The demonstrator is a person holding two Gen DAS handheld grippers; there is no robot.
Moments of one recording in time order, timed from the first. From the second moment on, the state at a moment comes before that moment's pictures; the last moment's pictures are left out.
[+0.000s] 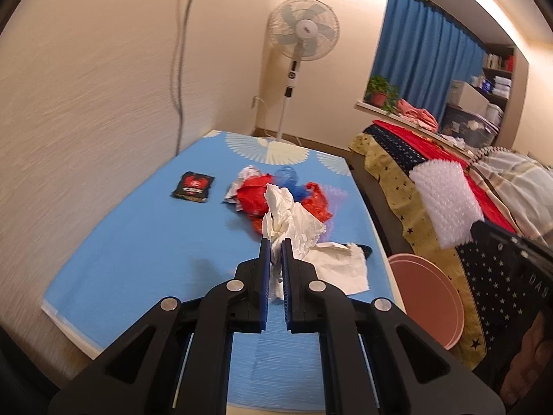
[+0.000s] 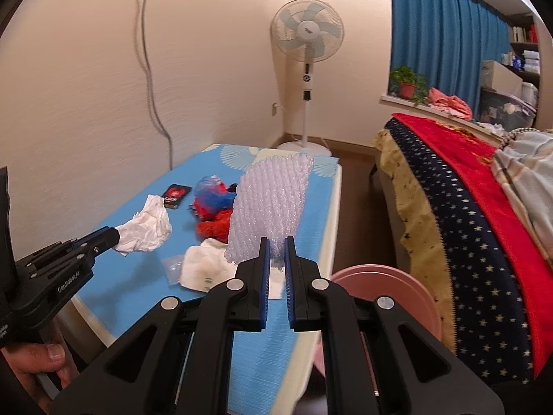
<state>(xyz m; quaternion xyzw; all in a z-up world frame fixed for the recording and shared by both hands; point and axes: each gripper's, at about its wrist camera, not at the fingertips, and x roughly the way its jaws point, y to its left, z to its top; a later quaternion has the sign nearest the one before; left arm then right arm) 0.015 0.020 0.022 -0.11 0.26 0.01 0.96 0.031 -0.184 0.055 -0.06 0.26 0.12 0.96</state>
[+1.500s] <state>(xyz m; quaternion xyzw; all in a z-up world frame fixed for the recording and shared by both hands) 0.092 -0.147 -0.005 -0.01 0.27 -0.20 0.94 0.066 -0.304 0.025 0.03 0.28 -0.11 0.95</state>
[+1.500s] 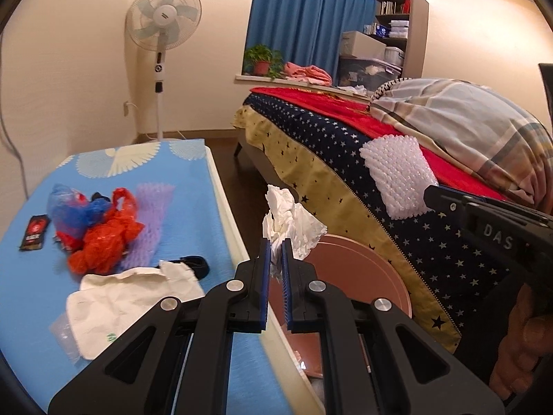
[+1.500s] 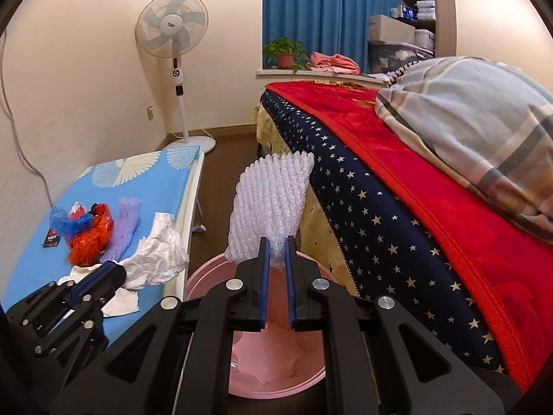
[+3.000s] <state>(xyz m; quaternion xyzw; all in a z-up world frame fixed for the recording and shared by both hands) 0.096 -0.044 -0.020 -0.08 0.30 -0.04 0.95 0.076 -0.262 0.023 0.03 0.26 -0.03 0.96</state>
